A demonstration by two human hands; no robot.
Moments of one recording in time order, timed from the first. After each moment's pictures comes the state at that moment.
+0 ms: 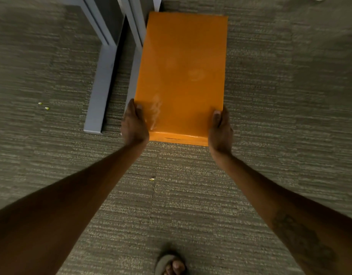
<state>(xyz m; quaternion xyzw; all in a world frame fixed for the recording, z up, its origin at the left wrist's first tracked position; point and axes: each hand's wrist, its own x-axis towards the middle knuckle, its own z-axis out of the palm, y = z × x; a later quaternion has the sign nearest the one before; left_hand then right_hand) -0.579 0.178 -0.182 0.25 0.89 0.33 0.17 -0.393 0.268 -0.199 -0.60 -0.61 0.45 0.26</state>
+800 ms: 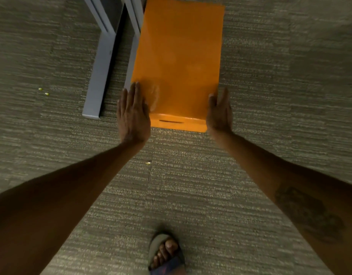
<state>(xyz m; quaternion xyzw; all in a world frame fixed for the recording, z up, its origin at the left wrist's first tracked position) -0.548 0.145 -0.175 0.40 0.89 0.19 0.09 -0.382 0.273 -0.184 -0.60 -0.65 0.43 0.20</state>
